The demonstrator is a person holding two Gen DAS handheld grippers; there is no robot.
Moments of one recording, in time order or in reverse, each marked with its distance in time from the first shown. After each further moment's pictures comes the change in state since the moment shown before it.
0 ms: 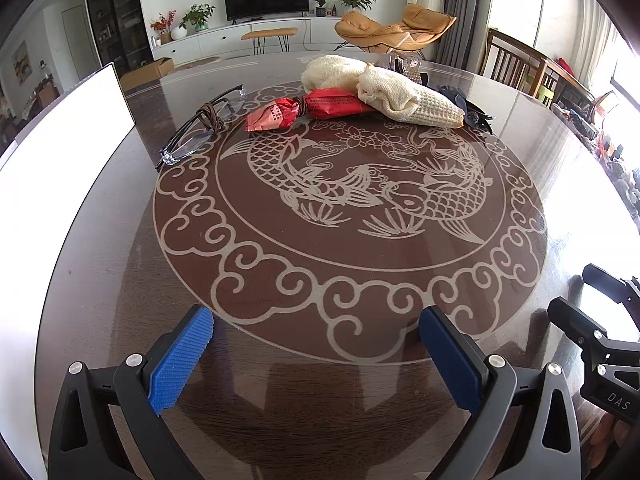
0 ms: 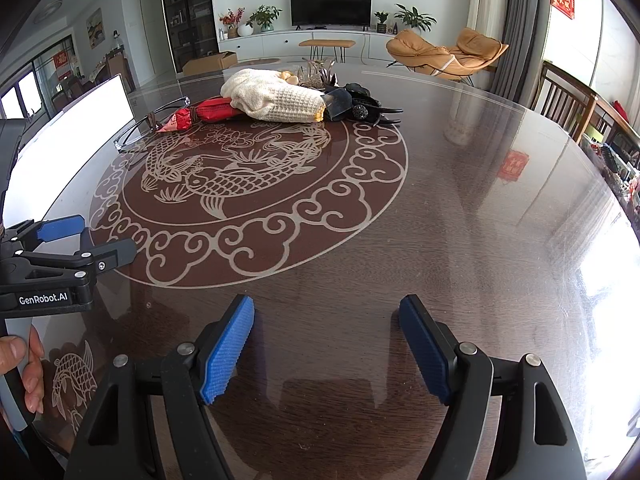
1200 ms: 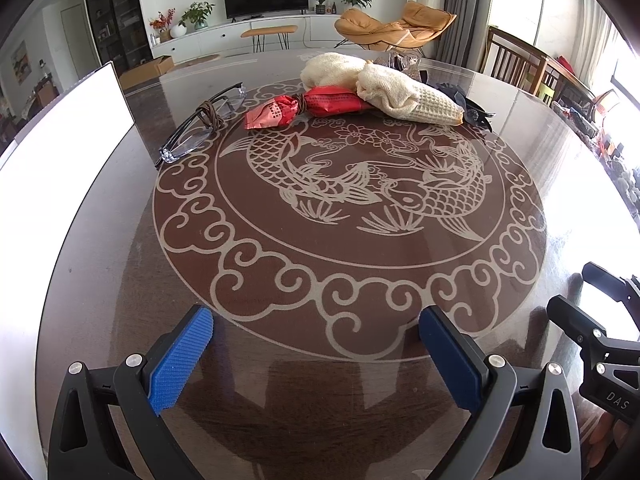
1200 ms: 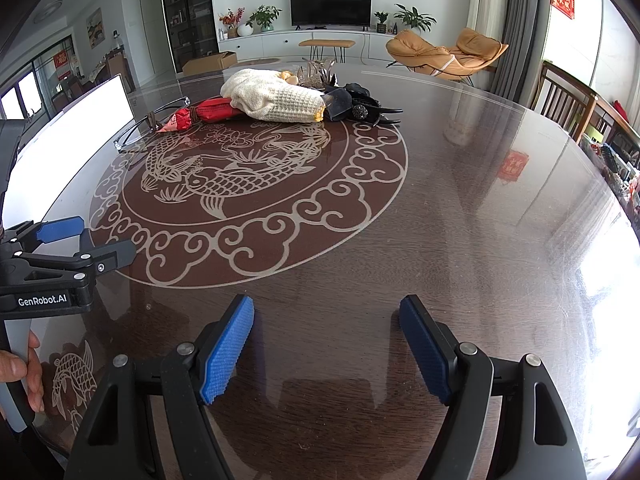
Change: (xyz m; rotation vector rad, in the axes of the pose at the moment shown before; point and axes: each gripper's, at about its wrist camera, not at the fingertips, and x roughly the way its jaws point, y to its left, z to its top) left arm 0.000 -0.001 0.002 0.000 0.020 0.002; right arm 0.000 0.000 0.000 0.001 0.001 0.001
